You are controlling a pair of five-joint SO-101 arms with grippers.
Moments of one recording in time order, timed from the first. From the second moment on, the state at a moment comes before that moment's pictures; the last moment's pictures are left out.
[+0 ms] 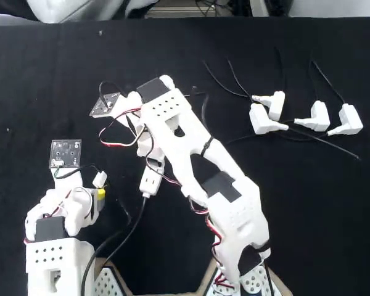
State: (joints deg) left arm -14.2 -82.7 85.7 61.1 -9.5; right arm -33.4 29.6 -24.4 99.1 36.7
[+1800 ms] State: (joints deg) left arm -14.5 -82.7 85.7 61.1 -9.5; right arm -32.9 31.7 -24.1 94.4 37.1
